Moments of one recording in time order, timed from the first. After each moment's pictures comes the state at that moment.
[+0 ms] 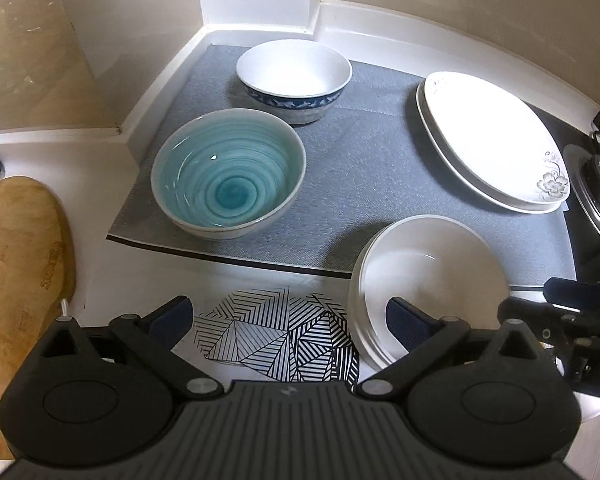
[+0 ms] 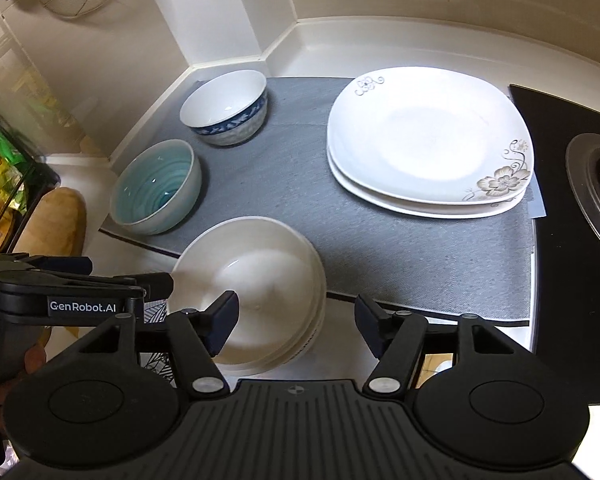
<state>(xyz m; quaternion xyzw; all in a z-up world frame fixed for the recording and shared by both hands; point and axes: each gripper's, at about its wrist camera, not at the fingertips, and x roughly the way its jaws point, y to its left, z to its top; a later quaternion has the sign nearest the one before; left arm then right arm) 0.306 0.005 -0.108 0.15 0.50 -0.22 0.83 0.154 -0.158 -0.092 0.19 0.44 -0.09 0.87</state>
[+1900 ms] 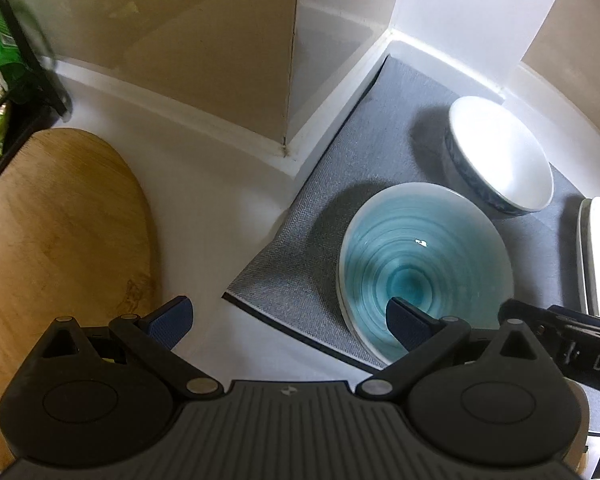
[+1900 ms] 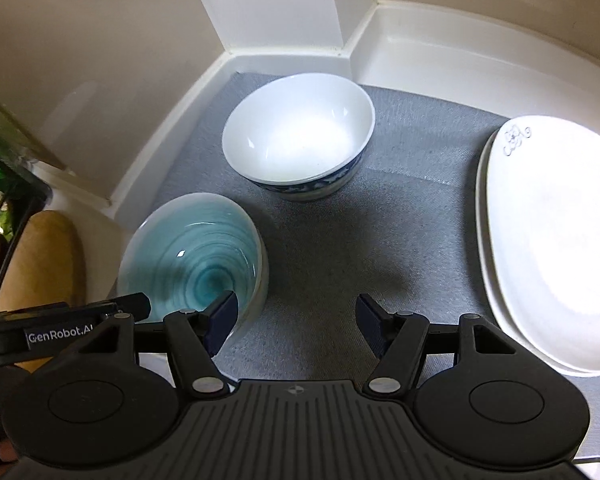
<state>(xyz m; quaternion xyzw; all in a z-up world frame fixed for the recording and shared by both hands) 0.440 0.071 -0.130 0.04 0.55 -0.08 0.83 0.328 -0.121 -0.112 0.18 0.49 -0.06 0.85</state>
